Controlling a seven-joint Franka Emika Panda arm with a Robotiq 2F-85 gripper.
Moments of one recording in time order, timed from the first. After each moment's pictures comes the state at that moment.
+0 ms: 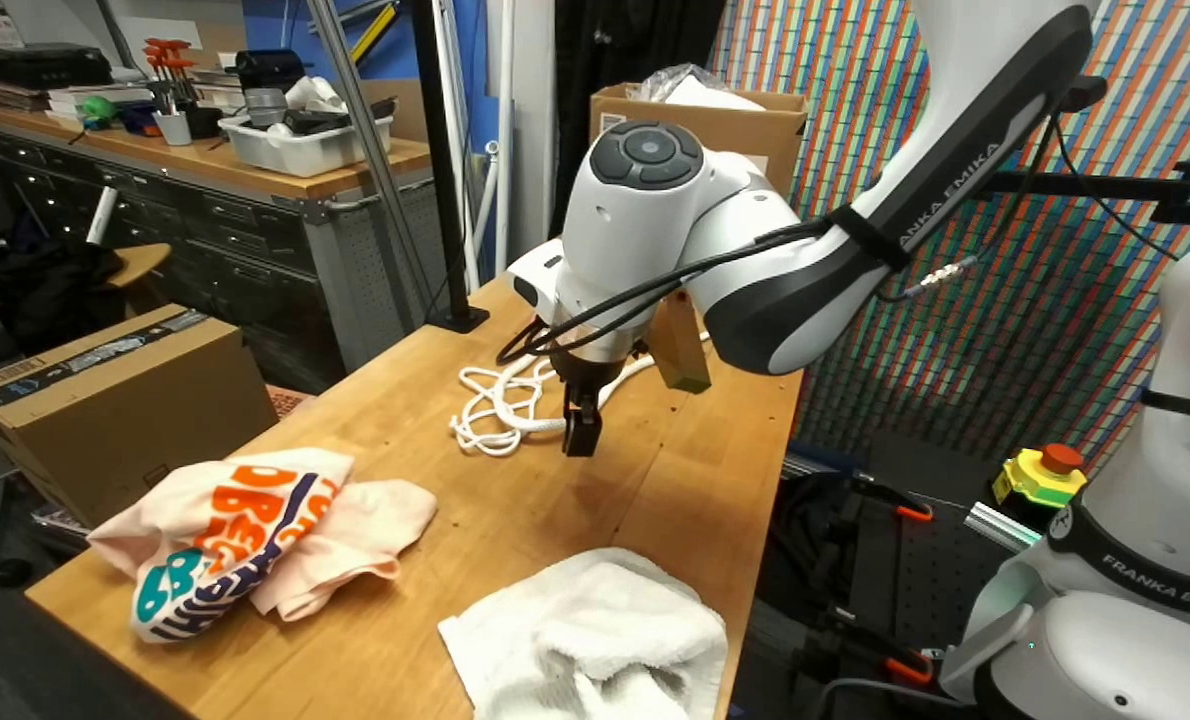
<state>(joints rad) 0.23 0.16 0.06 -2.34 -0.78 2.65 0.31</state>
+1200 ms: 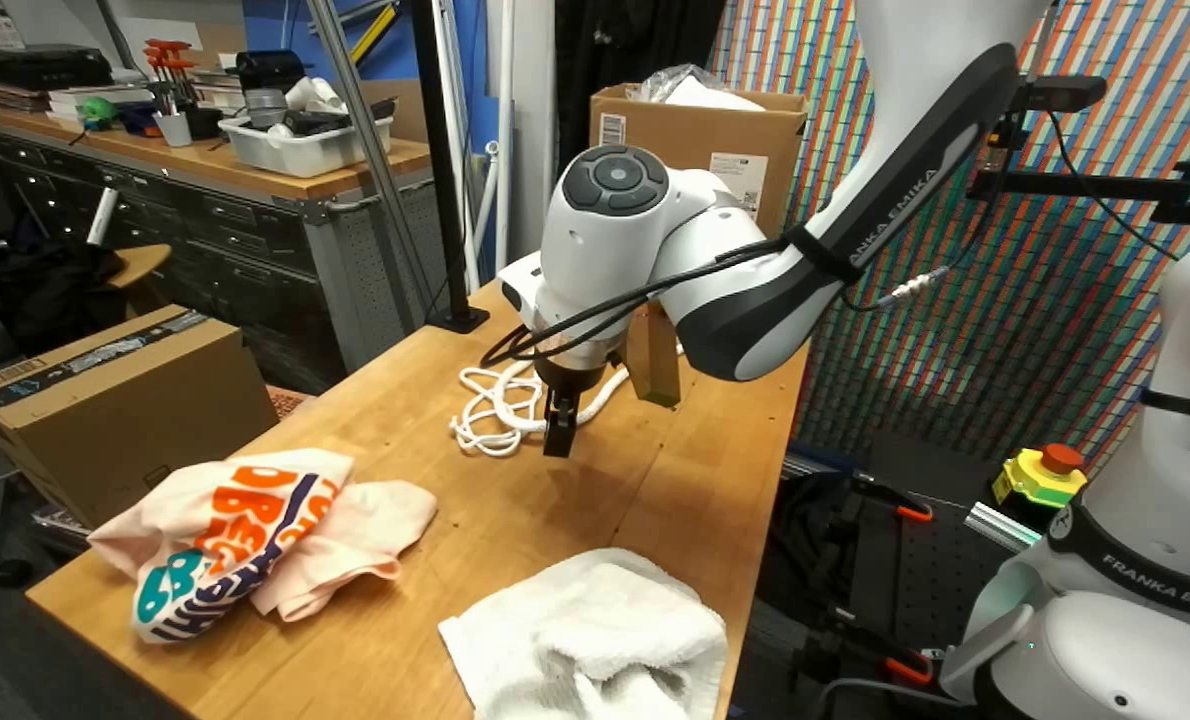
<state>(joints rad) 0.23 0.25 0.04 -2.26 -0.83 2.66 0.44</state>
